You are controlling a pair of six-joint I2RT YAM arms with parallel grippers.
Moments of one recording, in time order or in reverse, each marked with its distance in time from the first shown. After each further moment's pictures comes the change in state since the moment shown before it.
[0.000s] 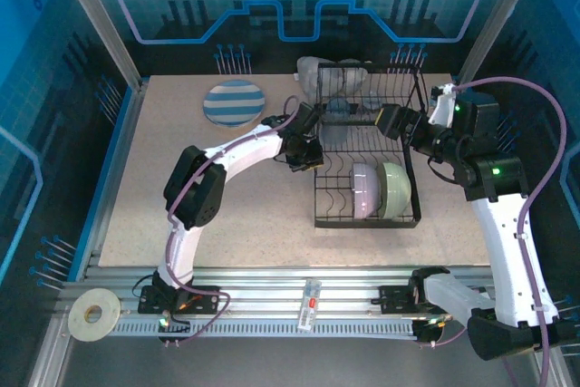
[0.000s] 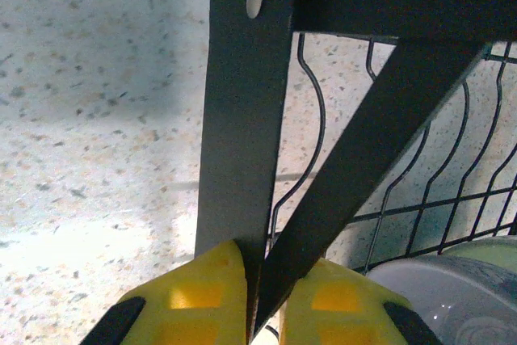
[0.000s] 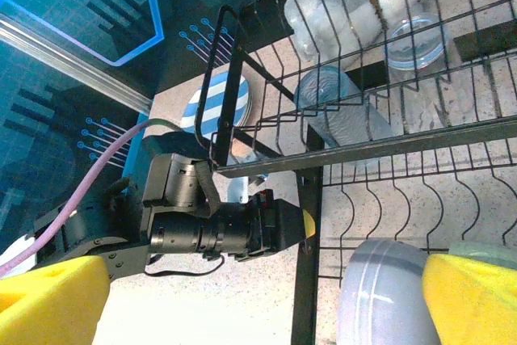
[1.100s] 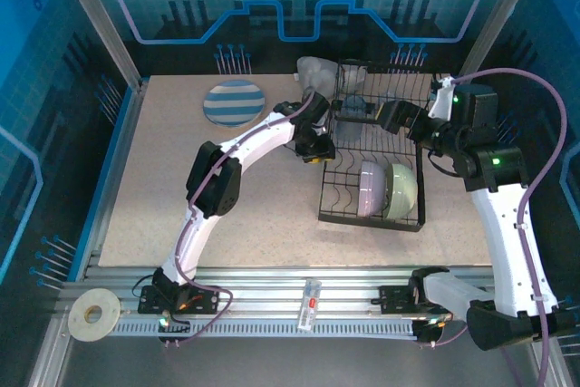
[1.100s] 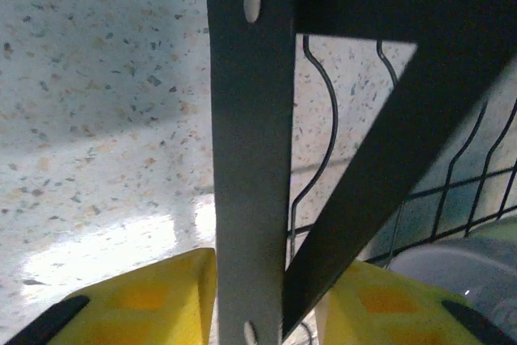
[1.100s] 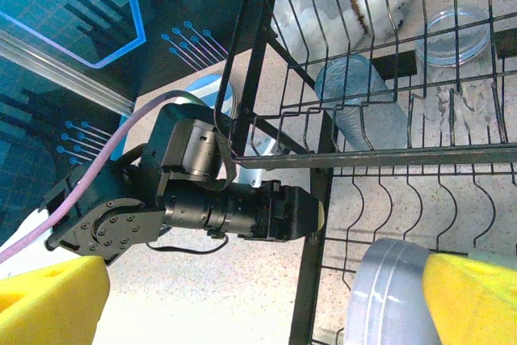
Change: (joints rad) left arm 0.001 0.236 0.391 -0.233 0.088 0.249; right arm 0.005 0.056 0.071 -0.045 0.044 -0.018
